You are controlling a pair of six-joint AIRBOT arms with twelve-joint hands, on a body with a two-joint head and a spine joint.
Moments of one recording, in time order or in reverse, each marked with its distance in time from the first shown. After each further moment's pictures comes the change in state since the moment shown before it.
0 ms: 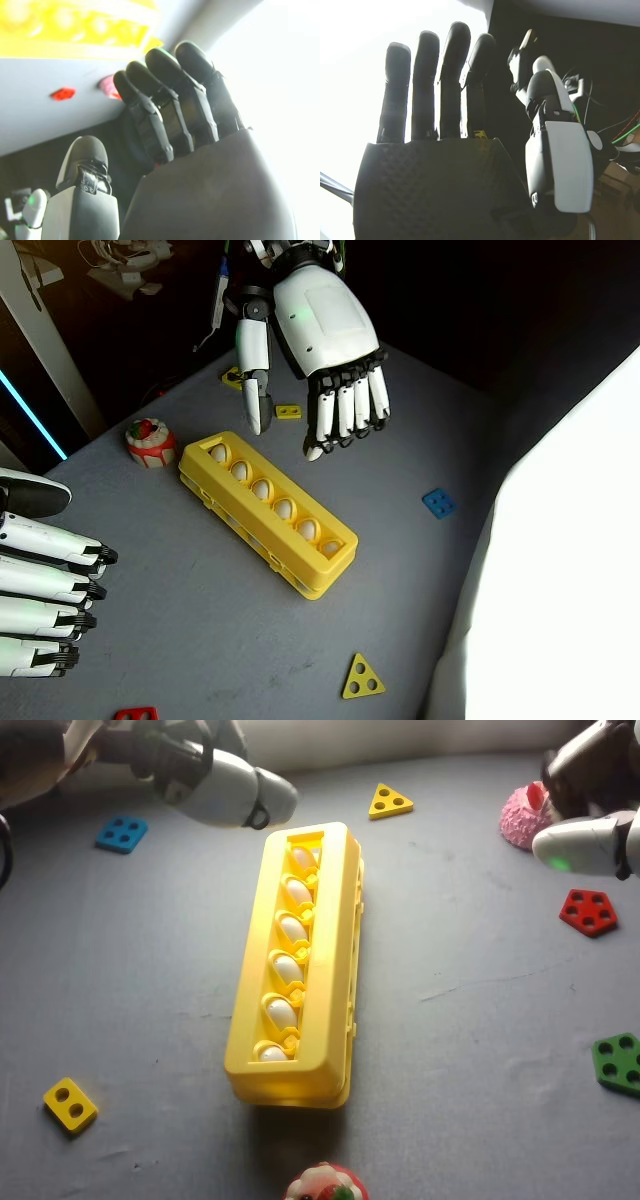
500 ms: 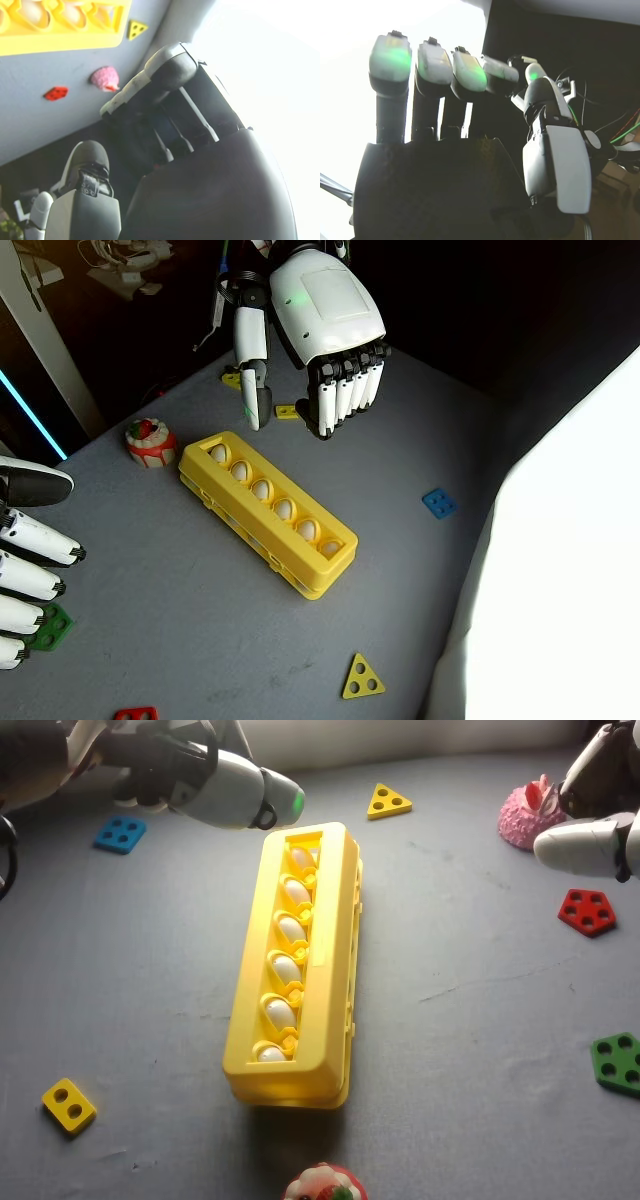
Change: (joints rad) left arm -0.001 0.000 -0.001 -0.019 0.003 0.000; right arm 0.008 0.000 -0.002 -0.001 -0.006 -0.039
